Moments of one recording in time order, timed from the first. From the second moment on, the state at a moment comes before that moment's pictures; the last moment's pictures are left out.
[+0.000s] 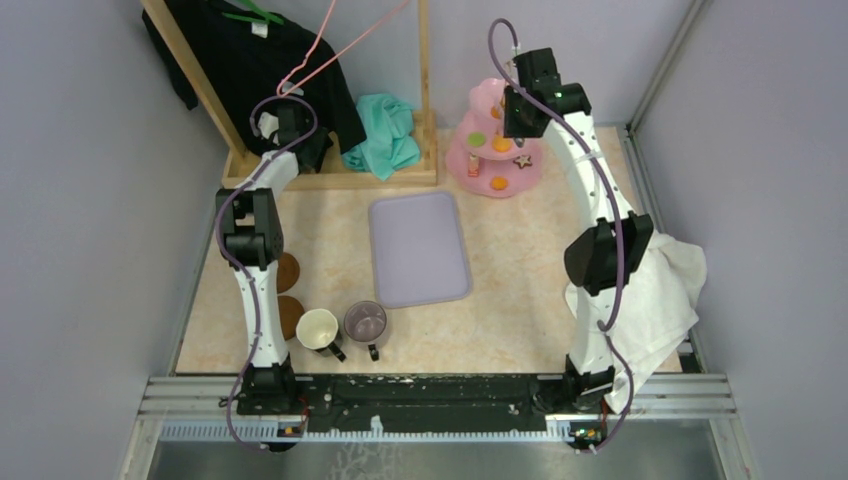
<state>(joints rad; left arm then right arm) -0.02 2.34 1.90 -0.14 -0.21 -1.08 0.27 2.02 2.27 -1.02 0.12 0.19</state>
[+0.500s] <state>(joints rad) -0.02 2.34 1.90 -0.14 -0.21 -1.08 0.30 1.94 2.21 -0.94 0.14 0.16</state>
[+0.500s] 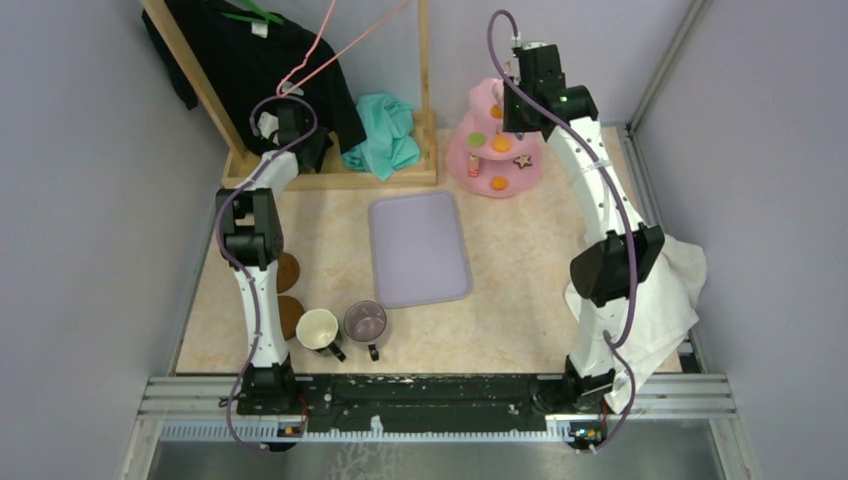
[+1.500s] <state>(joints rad) -0.02 2.30 1.80 -0.09 -0.21 -1.06 0.41 1.38 1.52 -0.91 0.19 0.26</state>
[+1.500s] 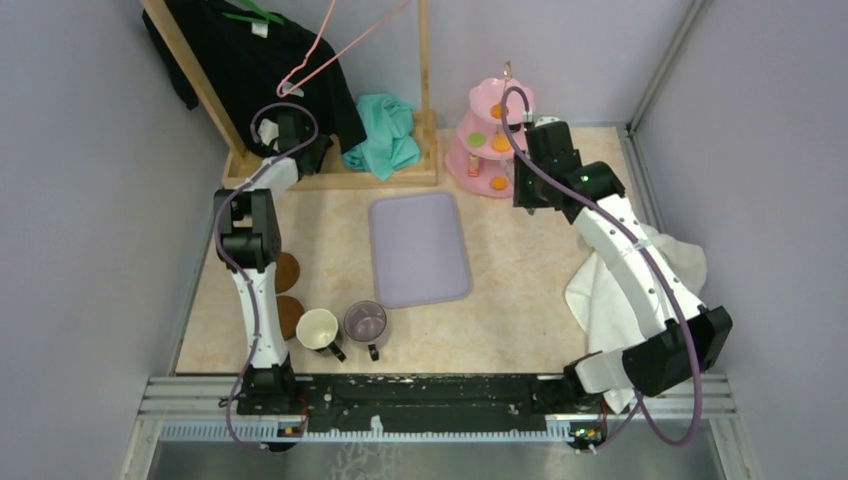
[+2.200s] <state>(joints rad) -0.02 2.27 1.76 -0.06 -0.21 -1.04 0.39 1.46 1.35 -0.76 0.18 0.30</state>
